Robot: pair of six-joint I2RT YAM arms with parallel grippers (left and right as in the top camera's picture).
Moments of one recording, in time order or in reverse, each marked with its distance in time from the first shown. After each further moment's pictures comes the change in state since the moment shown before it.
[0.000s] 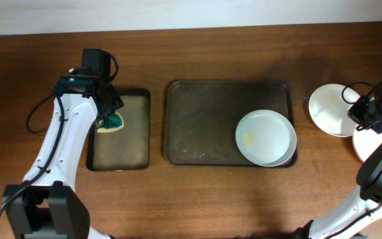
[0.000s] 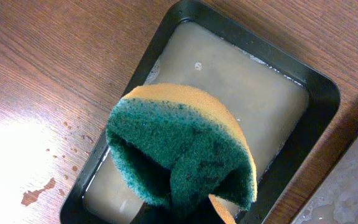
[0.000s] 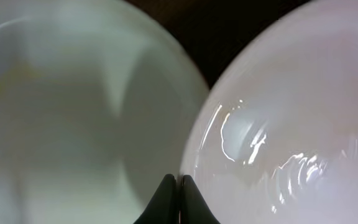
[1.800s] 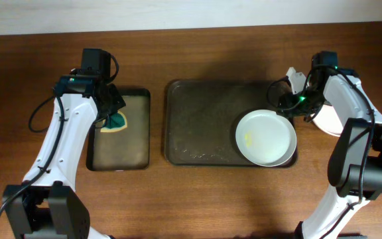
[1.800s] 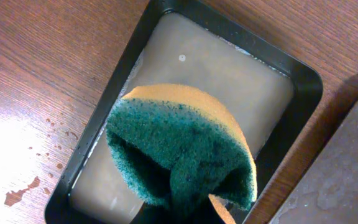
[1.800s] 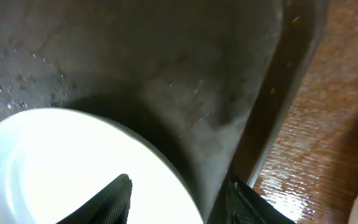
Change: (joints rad) left arm 0.000 0.000 0.000 0.004 0.056 0.003; right arm 0.397 -0.003 0.000 -0.158 -0.330 -0.561
